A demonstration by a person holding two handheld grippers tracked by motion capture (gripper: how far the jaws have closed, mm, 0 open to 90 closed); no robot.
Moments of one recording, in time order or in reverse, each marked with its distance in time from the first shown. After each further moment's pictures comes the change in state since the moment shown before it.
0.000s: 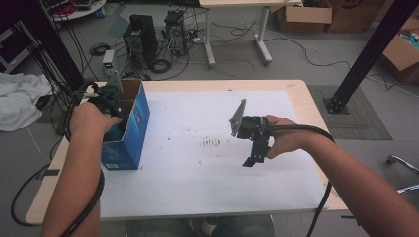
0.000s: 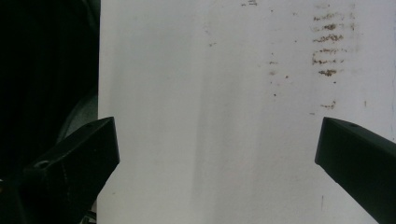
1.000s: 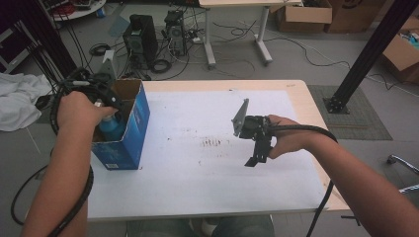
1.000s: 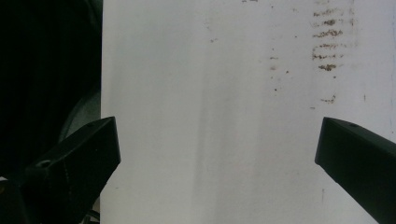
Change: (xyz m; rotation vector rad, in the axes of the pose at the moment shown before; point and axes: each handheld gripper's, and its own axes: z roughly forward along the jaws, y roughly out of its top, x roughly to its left) left arm 0.001 -0.013 -0.048 -0.085 0.033 0.028; right arm 0.002 -0.004 -0.004 0.001 -0.003 0.004
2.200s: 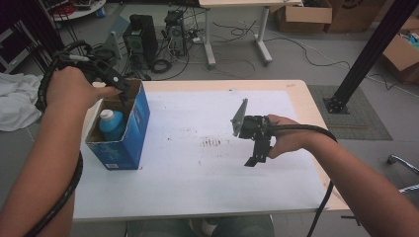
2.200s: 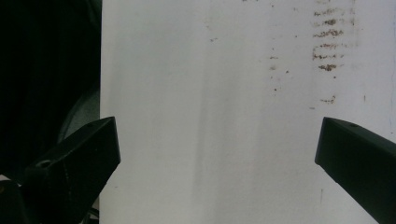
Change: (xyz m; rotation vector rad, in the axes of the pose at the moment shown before) left arm -0.029 -0.001 -0.068 -0.045 0.003 0.142; right arm 0.000 0.002 0.001 0.009 0.002 0.000
